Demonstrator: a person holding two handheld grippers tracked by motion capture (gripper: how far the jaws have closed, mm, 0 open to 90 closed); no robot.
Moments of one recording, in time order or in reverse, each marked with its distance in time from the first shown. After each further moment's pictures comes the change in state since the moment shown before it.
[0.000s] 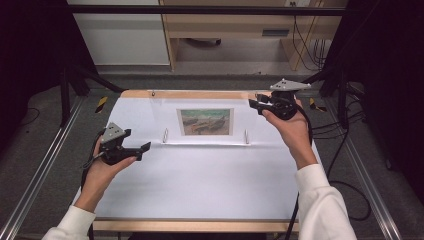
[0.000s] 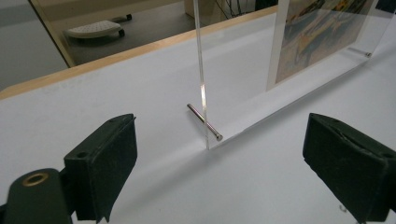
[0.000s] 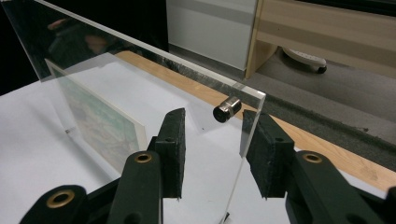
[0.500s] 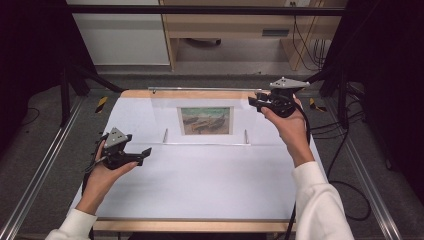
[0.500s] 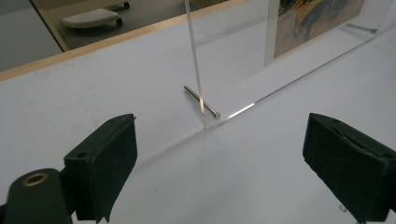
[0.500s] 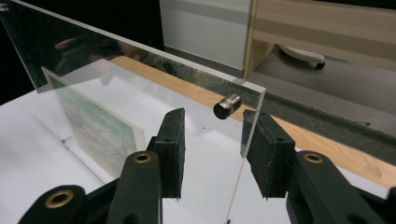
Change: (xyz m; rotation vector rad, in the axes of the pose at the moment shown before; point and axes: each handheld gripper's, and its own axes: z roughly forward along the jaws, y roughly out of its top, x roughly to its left) left arm -0.003 -0.013 0.003 0.040 -0.003 0.006; right arm -0.005 0.001 0.008 -0.006 -0.011 0.045
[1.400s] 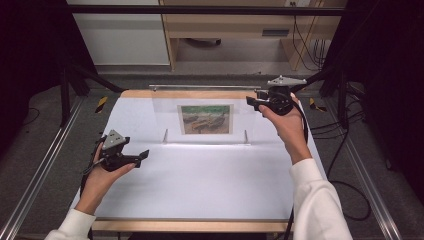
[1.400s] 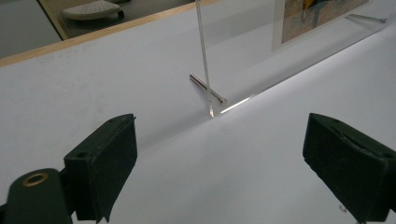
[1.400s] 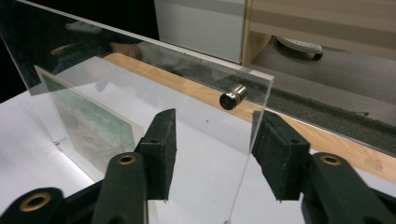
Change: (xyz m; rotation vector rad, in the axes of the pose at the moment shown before) left arm 0.006 -0.009 -0.001 0.015 0.010 -0.016; right arm -0.002 0.002 0.009 0.033 -0.021 0.028
